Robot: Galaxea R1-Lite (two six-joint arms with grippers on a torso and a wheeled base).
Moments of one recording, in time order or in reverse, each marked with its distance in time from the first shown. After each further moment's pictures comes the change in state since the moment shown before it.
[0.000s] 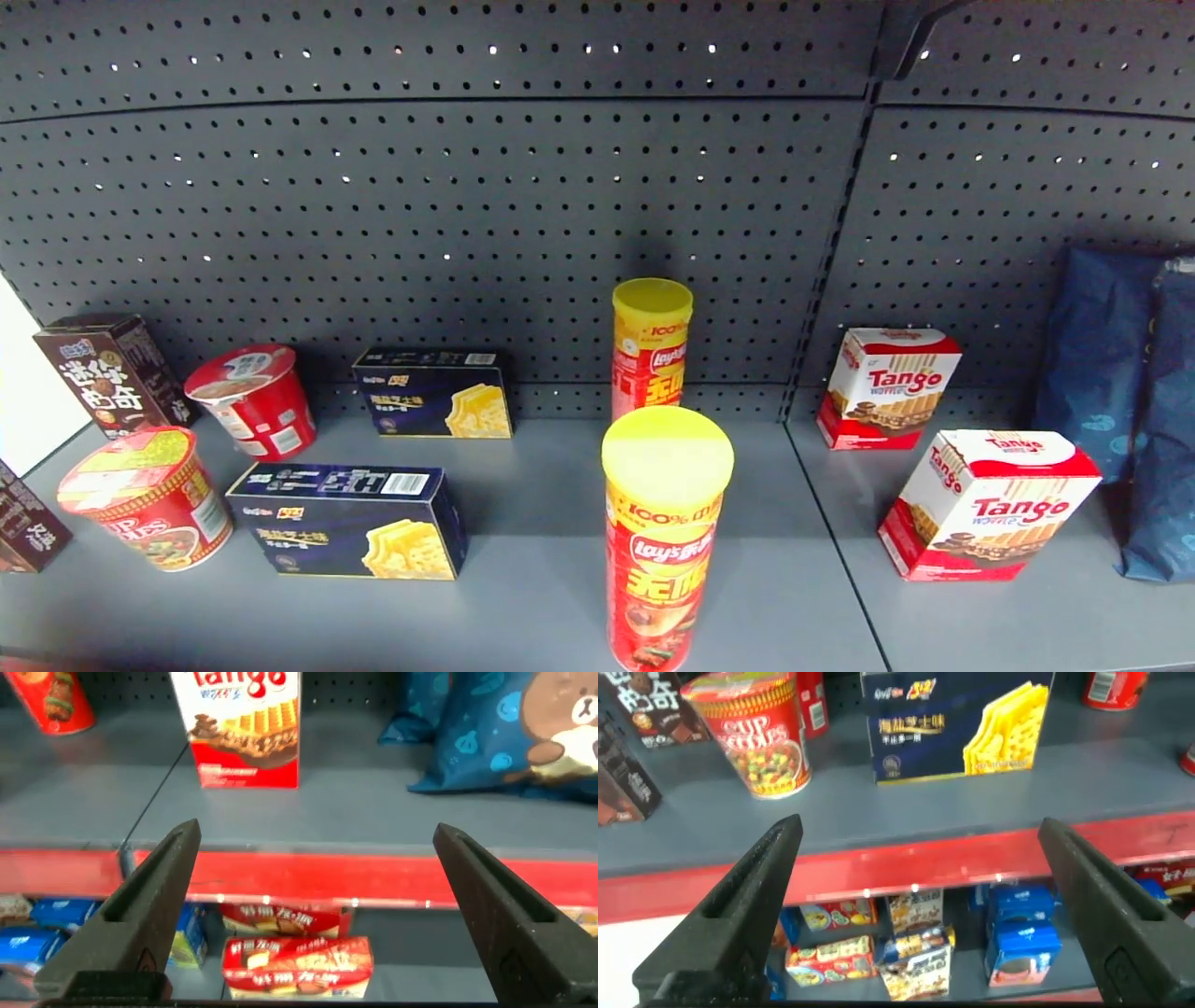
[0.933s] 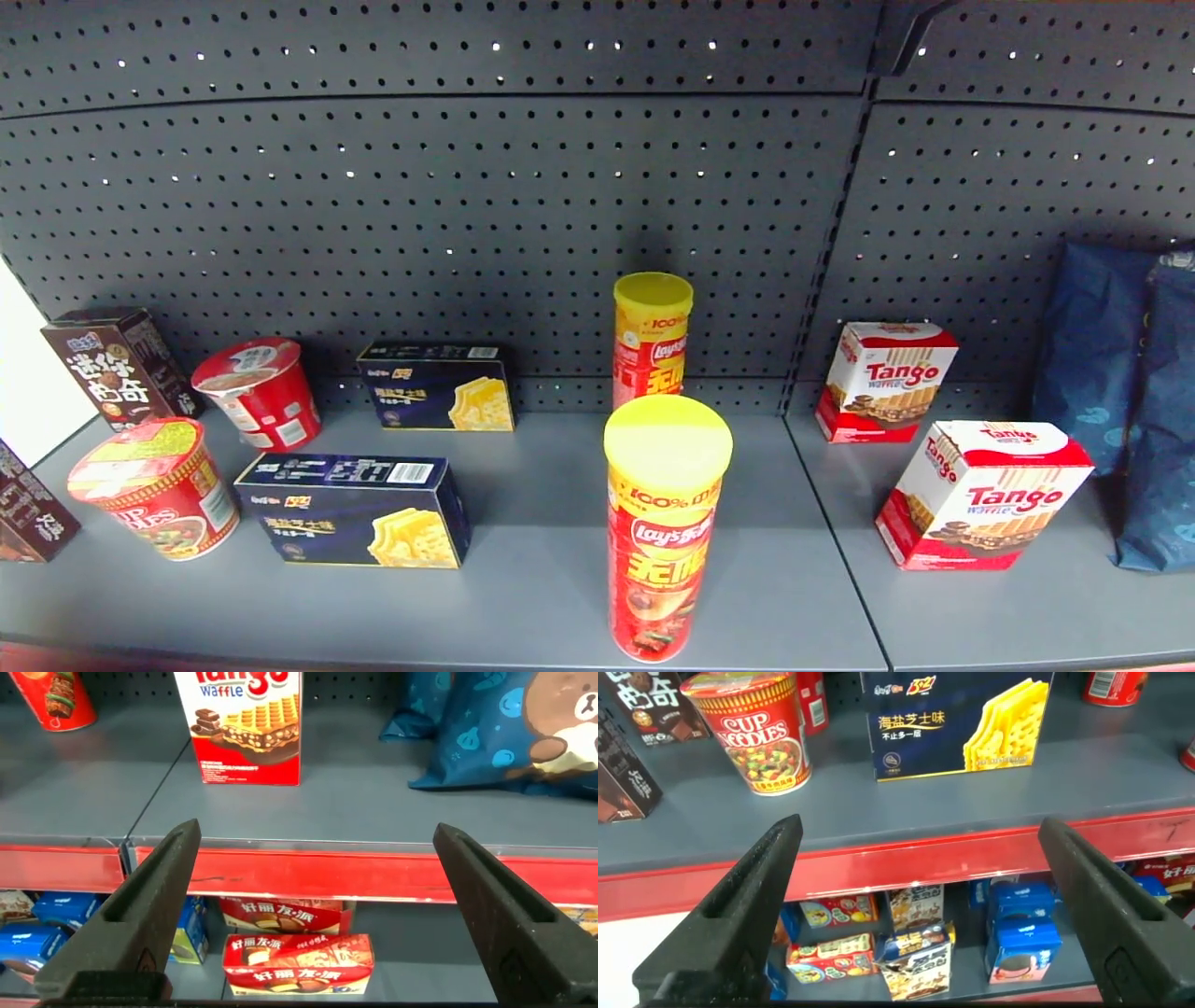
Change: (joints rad) left arm -0.001 0.000 0.000 0.000 -0.001 0.002; right arm -0.001 0.000 0.000 0.000 0.000 0.000
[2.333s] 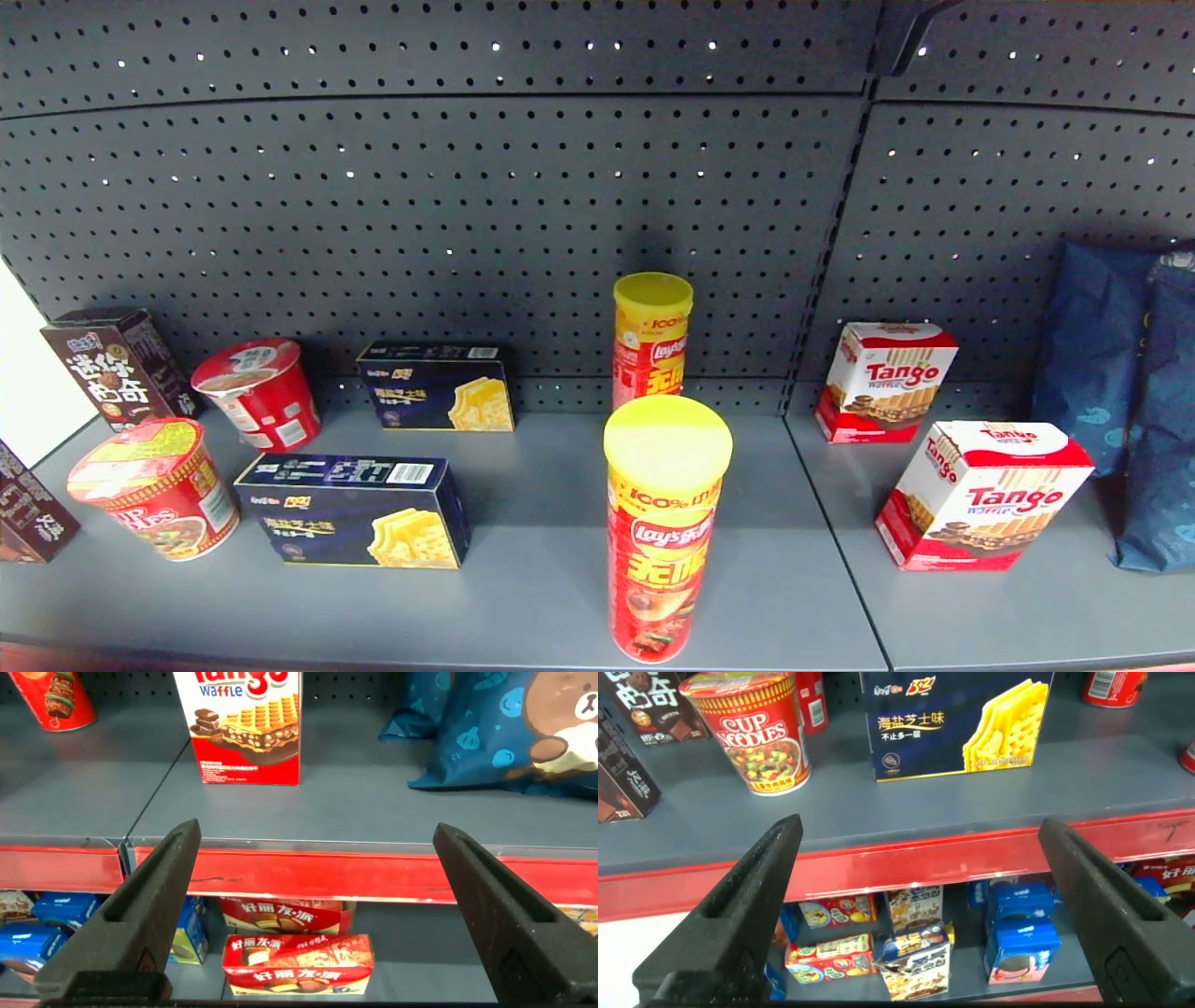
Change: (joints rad) left arm 0.000 0.000 0.000 0.000 0.001 -0.003; right arm 0.000 0.000 0.000 0.000 0.001 0.000
